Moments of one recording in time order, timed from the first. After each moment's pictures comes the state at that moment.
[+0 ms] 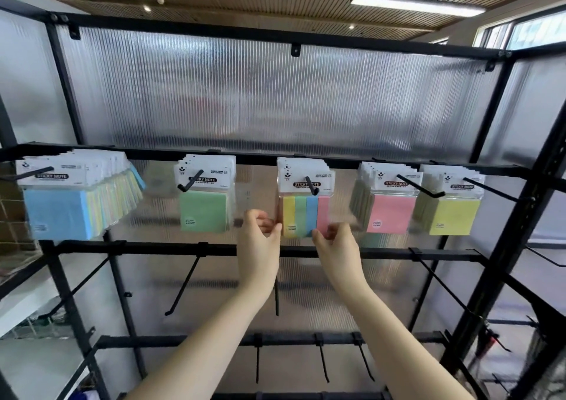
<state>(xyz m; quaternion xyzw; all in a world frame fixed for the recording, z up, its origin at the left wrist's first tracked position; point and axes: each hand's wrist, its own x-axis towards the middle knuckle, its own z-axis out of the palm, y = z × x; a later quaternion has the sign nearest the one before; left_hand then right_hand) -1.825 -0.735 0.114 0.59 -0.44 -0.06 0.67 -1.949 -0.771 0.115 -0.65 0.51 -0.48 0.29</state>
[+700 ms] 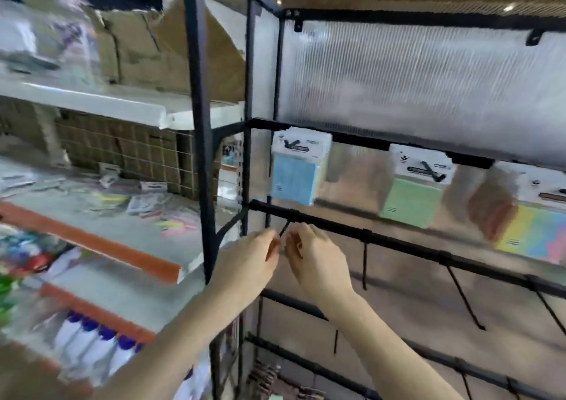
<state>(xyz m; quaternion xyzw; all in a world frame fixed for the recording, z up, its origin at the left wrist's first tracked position) -1.573 -0.507 0.086 0.80 -0.50 0.13 0.30 -1.677 -0.598 0.092 -0.90 0.27 -0.32 0.09</state>
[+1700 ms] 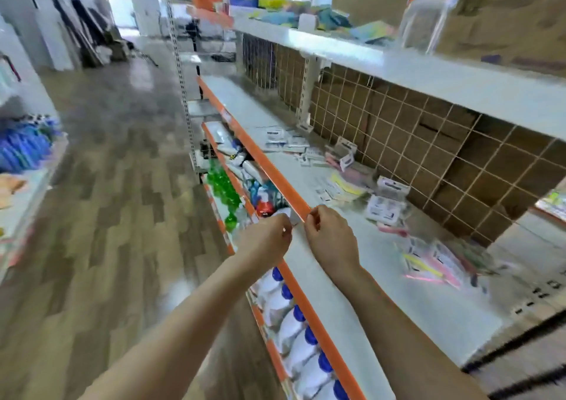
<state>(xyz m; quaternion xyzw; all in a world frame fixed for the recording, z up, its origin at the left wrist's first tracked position) -1.193 -0.283 0.024 0.97 -0.12 0.00 0.21 -1.206 -0.414 0.013 -0.95 0.05 -0.18 0.27</state>
